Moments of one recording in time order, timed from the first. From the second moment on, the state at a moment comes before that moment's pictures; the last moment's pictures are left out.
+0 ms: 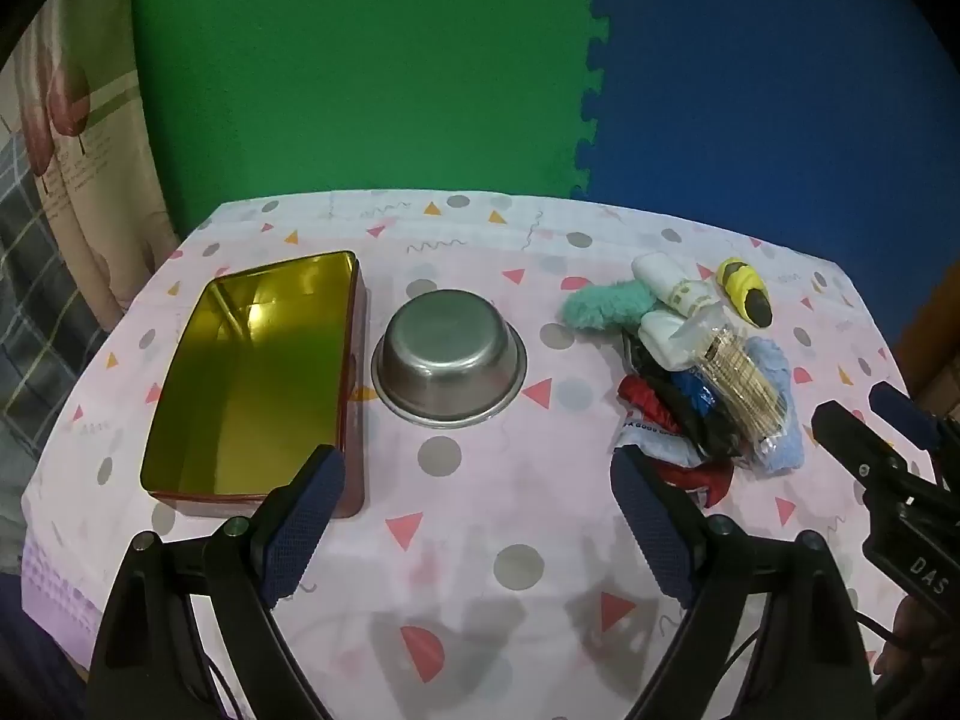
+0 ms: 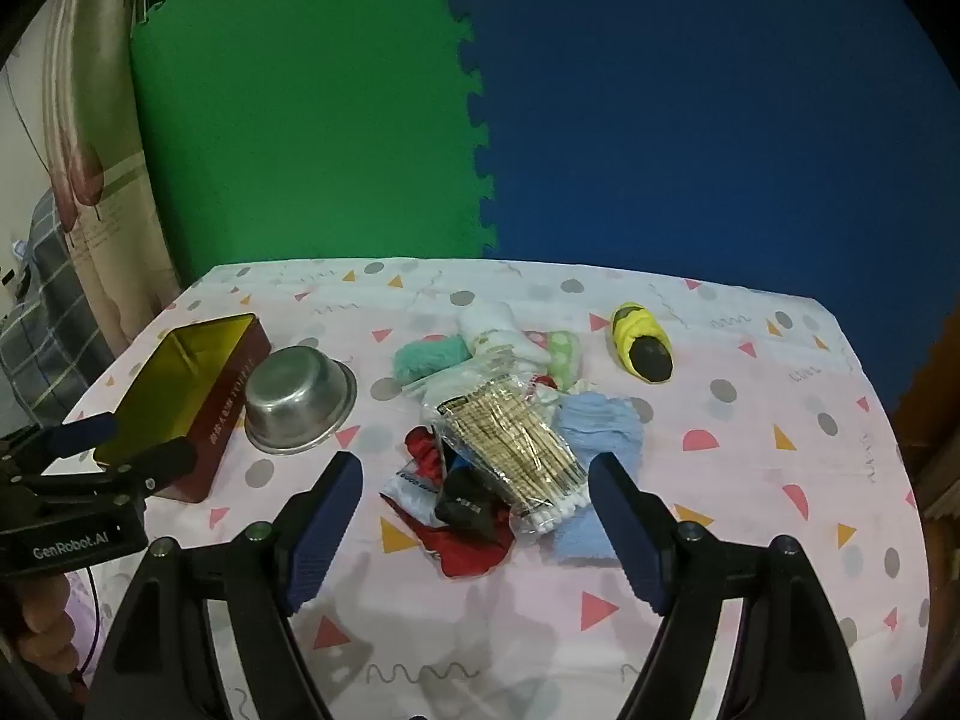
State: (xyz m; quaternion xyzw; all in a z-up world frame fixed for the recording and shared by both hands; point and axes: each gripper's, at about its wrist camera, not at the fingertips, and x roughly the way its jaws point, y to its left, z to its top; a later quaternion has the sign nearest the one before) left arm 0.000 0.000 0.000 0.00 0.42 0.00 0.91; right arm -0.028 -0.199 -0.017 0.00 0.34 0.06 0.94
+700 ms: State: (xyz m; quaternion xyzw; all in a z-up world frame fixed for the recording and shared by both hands) left arm 0.004 0.006 -0.005 0.01 0.43 0.01 0.90; right arm -0.030 -0.201 -0.020 0.02 0.34 0.06 0.94
